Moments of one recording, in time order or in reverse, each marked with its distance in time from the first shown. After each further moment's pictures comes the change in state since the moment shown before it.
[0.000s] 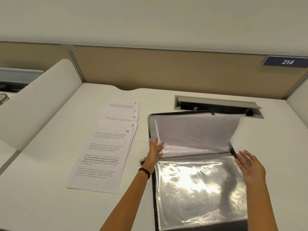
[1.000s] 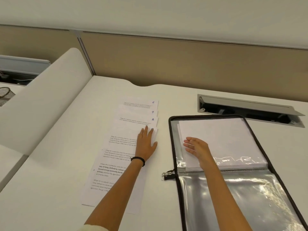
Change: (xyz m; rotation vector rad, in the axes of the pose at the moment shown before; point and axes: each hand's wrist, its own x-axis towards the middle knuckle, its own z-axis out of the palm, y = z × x) left_hand 0.100 0.031 -0.148 1.285 0.249 0.391; right_hand -0.032 0.141 0.235 -0.606 -0.390 0.091
